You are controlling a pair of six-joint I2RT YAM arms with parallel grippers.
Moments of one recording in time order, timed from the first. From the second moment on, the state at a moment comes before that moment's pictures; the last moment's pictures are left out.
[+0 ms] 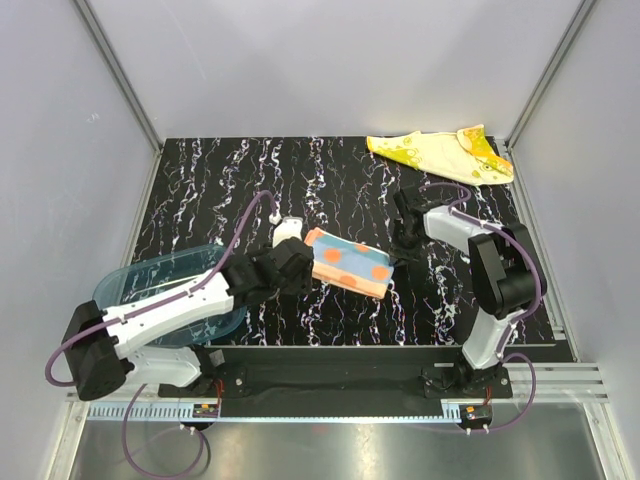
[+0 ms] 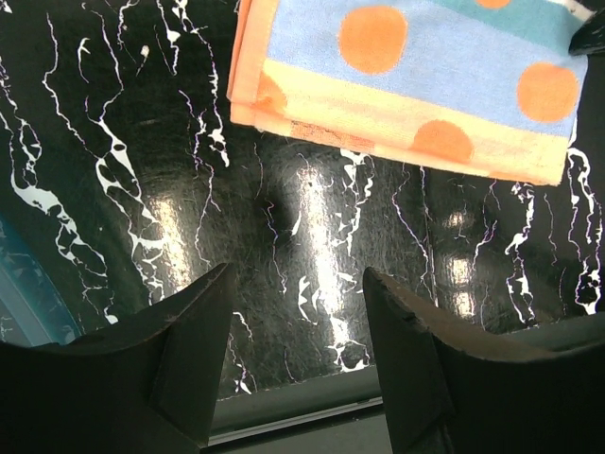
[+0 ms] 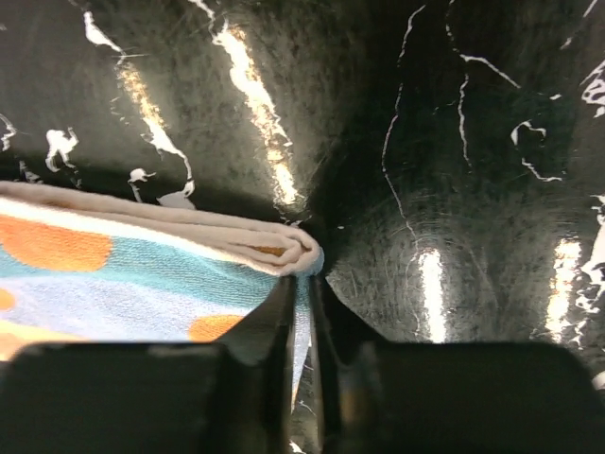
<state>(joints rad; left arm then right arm) -0.98 1.21 0.94 -0.66 -0.41 -0.72 0.34 1.82 1.13 -0.61 -0.04 0.60</state>
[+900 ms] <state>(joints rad) -1.19 1.37 1.04 -0.59 -0.50 -0.56 0.39 1.41 0.95 -0.62 -0.16 0.66</state>
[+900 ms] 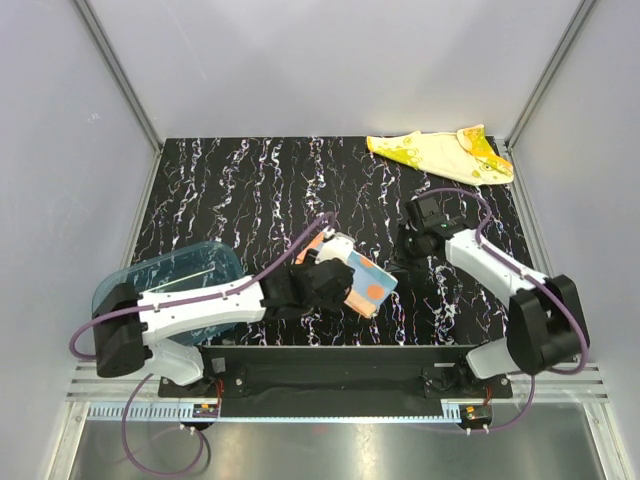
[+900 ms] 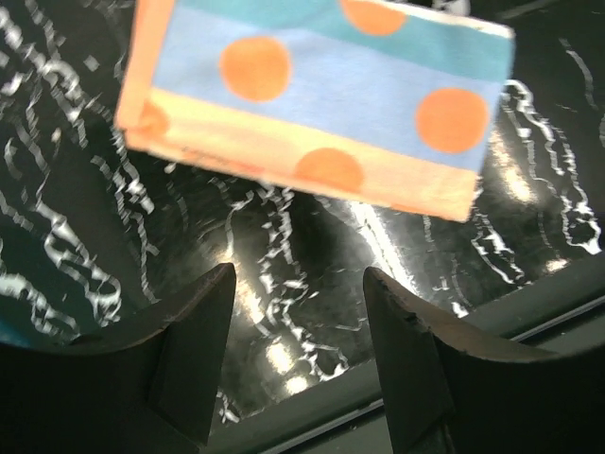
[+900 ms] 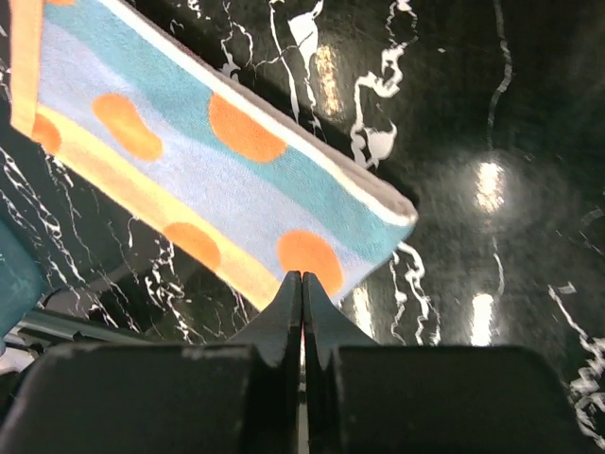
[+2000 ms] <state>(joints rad) -1.36 1.65 1.00 -0.12 -0.47 -0.23 0.31 1.19 0.96 -0.74 0.03 0.69</state>
